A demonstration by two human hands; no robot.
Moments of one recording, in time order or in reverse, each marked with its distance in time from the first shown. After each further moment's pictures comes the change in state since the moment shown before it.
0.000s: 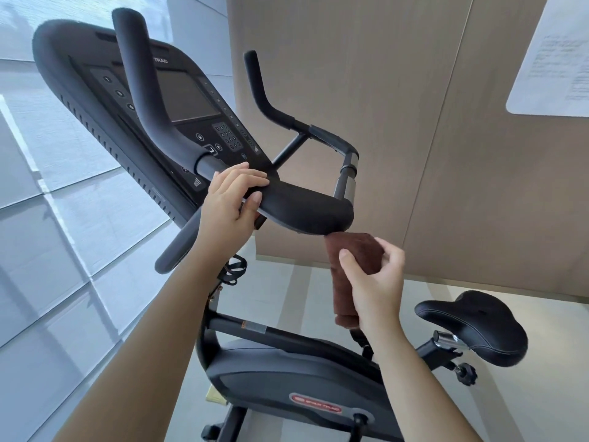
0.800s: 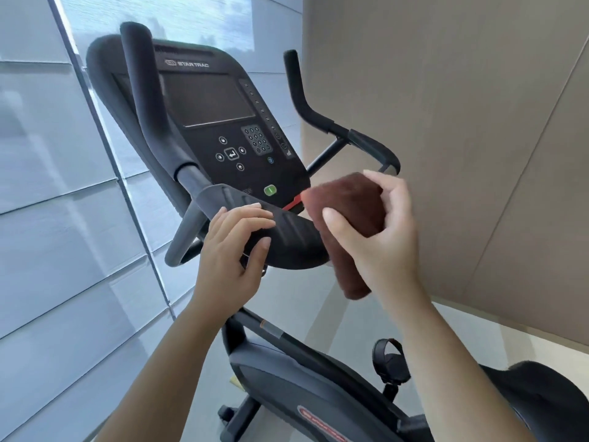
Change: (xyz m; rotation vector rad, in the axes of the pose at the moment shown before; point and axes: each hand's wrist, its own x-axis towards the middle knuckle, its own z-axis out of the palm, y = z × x) left_hand -0.022 0.050 0.033 0.187 0.078 -0.090; right_hand 0.096 -0.051 -0.003 -0.013 -0.388 -0.358
